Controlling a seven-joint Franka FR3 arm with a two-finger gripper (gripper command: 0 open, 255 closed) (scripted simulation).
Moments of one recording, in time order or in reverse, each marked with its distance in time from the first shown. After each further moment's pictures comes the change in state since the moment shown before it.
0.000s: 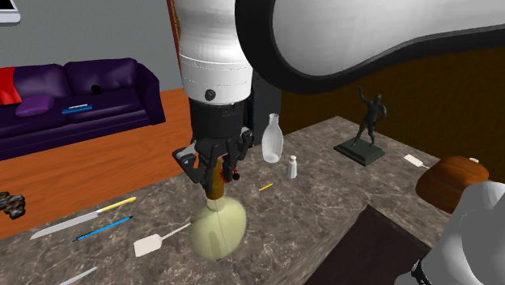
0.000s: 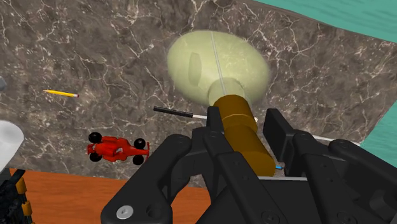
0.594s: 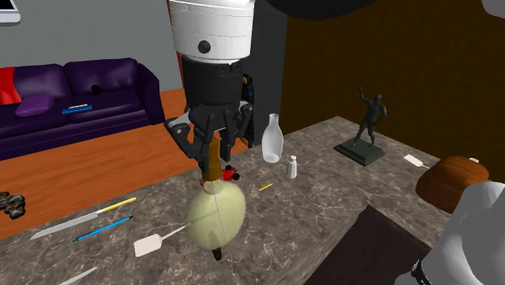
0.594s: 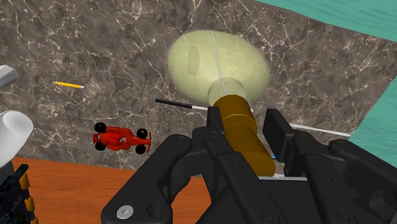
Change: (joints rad) arm -0.001 0.033 0.005 0.155 -0.019 -0.128 0.011
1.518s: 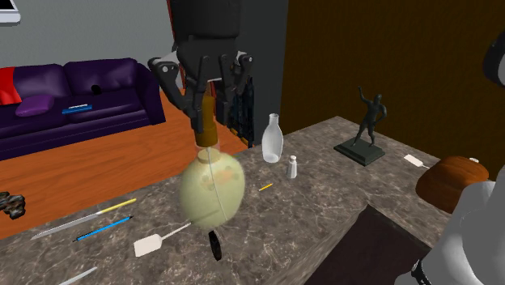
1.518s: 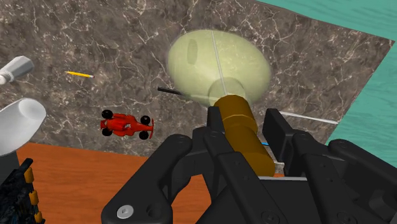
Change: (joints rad) arm 0.019 0.109 0.030 0.305 -0.066 -0.217 0.039
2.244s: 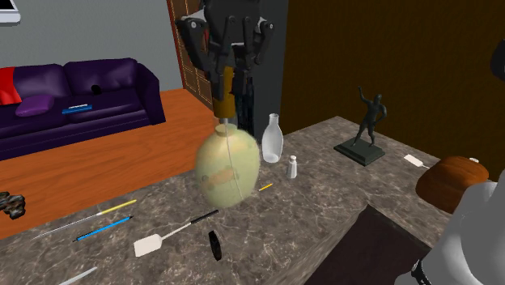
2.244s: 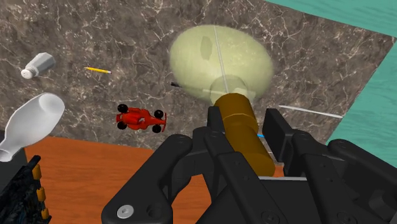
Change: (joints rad) arm -0.043 -0.028 -0.030 0.083 0.021 -0.104 -0.068
